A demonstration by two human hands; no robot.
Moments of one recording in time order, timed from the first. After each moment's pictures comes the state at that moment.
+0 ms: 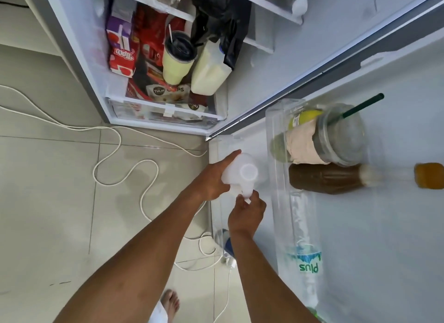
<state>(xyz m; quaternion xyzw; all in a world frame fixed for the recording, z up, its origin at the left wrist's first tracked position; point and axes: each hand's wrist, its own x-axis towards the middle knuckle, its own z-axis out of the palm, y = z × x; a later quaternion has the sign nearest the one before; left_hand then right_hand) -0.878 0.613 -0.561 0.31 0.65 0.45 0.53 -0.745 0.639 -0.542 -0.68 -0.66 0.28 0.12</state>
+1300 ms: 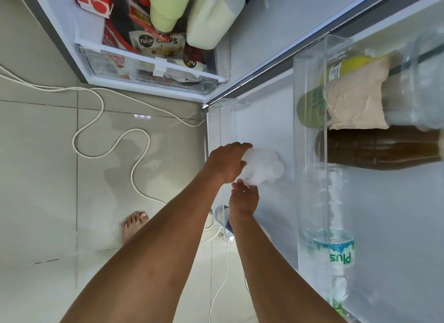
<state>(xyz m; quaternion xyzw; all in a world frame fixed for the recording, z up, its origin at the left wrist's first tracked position) -0.836 0.643 -0.609 0.45 0.72 0.28 0.44 -0.726 0.640 -0.597 -0.79 -0.49 0.38 0.02</state>
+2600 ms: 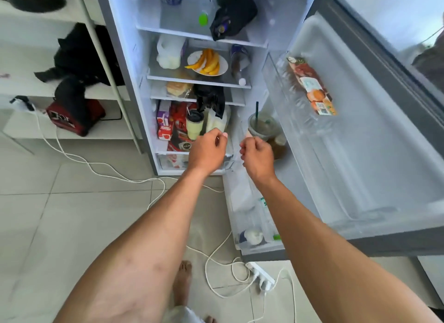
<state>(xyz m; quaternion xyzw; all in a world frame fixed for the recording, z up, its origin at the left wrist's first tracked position) -0.826 0.525 -0.263 0.29 0.83 0.45 0.14 -0.730 0.606 -0.242 -0.43 -0.69 0.52 0.24</state>
